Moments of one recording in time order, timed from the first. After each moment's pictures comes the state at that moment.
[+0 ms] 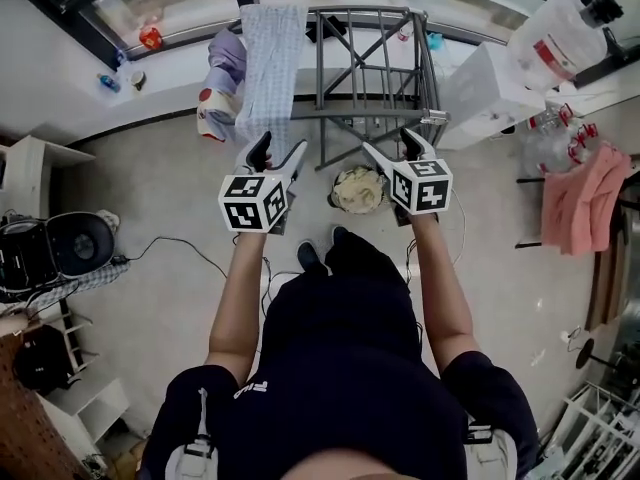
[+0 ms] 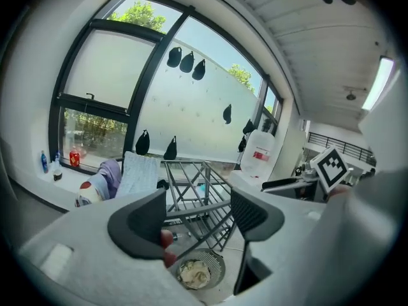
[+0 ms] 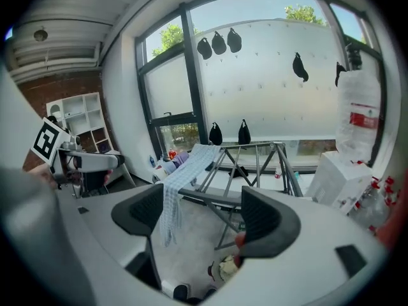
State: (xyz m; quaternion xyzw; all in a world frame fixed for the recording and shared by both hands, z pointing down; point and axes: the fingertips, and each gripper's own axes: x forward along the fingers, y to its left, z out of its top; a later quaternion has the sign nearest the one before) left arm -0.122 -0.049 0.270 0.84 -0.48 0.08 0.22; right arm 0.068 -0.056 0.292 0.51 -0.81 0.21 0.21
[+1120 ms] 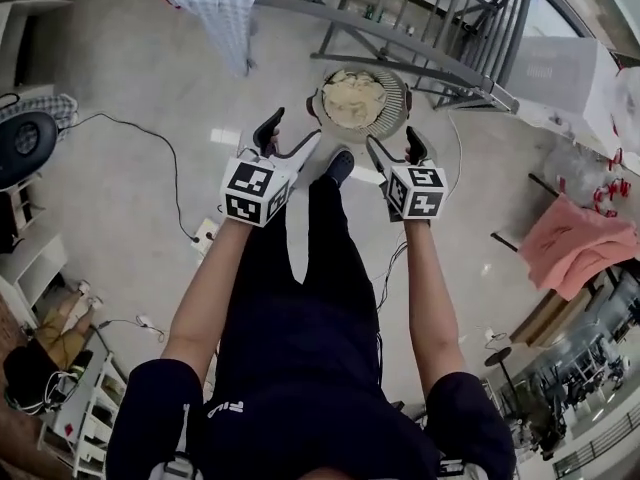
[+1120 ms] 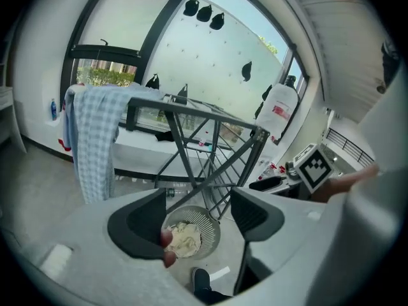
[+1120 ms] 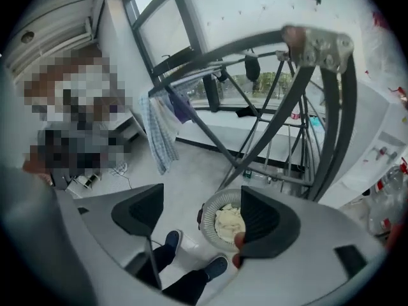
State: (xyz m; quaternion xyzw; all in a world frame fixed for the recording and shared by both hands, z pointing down) left arm 0.011 0.001 0.538 0.79 -0.49 0.16 0.34; right arm 0.182 -0.024 0.601 0.38 -0.80 0.31 0.35
